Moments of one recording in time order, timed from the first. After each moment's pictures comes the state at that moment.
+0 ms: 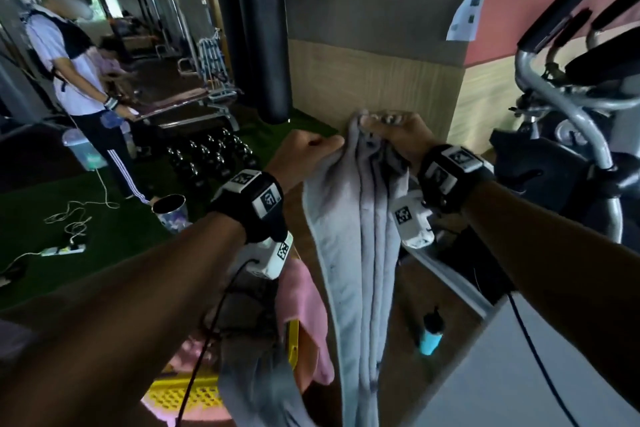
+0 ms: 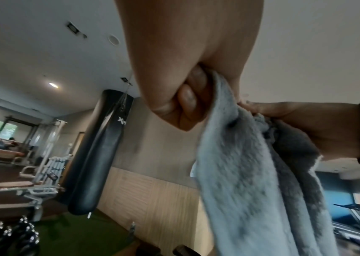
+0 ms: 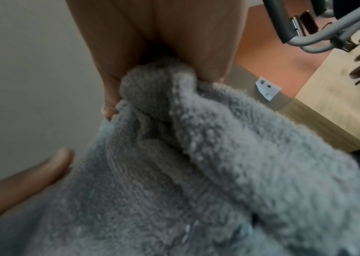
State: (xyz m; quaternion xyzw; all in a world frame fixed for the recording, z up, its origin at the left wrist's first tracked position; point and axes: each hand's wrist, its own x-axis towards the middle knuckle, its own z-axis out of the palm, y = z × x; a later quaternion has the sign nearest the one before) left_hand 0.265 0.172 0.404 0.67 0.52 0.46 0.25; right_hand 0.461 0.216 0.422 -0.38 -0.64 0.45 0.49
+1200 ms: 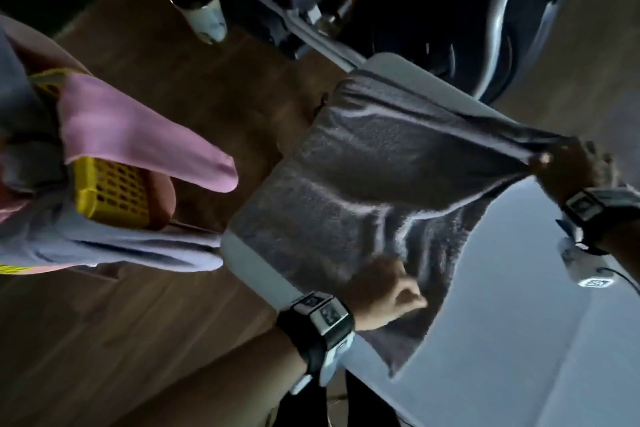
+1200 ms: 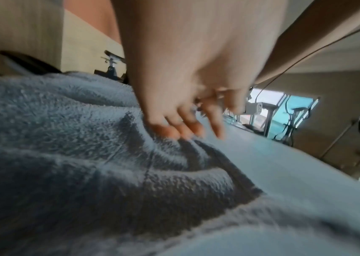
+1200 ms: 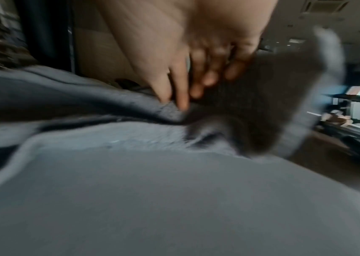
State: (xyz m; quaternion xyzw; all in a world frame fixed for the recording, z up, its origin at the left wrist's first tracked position) left_hand 0.704 -0.060 -0.003 0.82 0.35 0.00 0.45; right_hand 1.067 0.052 0.003 -0.82 -0.57 0.04 -0.09
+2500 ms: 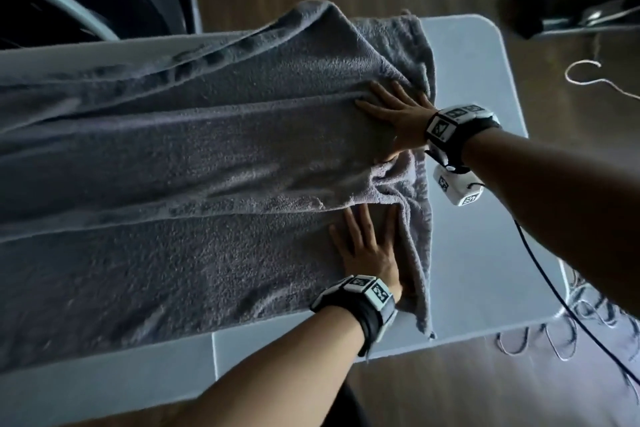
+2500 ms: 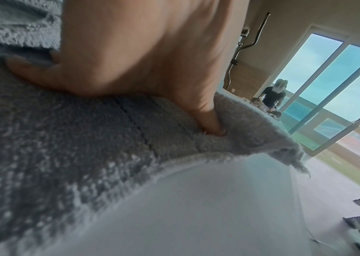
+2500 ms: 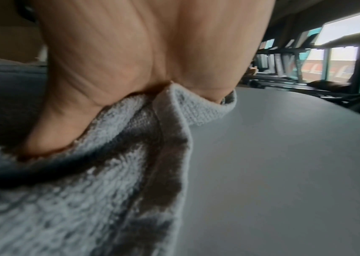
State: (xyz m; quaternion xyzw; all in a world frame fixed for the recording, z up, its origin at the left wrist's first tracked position) left_hand 1.160 -0.446 -0.056 0.90 0.27 -0.27 0.23; right_hand 1.414 -0.384 -0.050 -0.79 -0.52 0.29 -0.14
